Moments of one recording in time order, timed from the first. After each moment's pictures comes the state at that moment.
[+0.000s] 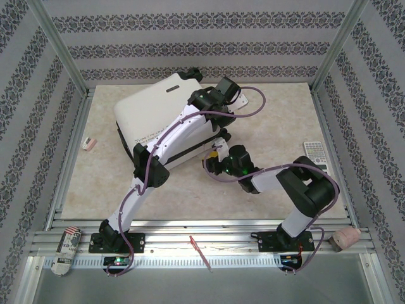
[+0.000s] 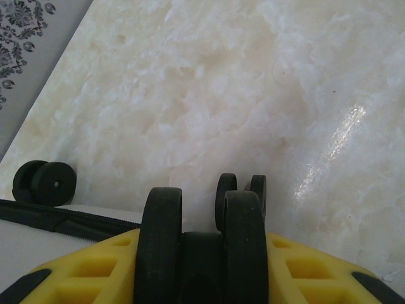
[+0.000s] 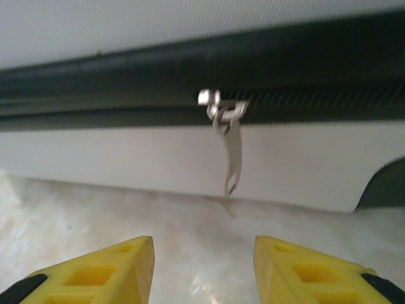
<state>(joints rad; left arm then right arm) -0.71 2.45 2.70 -1.17 -0.13 0.32 0.61 1.67 0.54 0.73 -0.24 0.16</state>
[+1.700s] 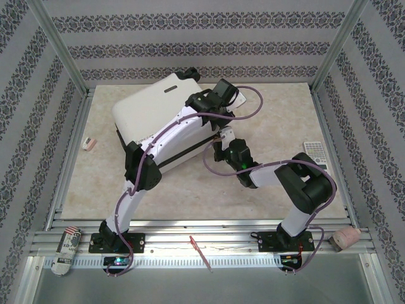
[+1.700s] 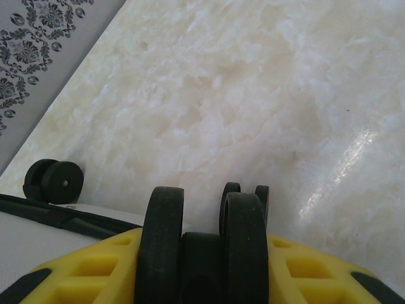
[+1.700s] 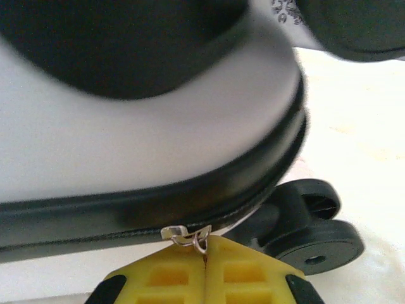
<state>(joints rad) -0.71 2.27 2.37 -0.95 -0.16 0.27 0.57 1.70 0.60 0.78 0.09 0.13</state>
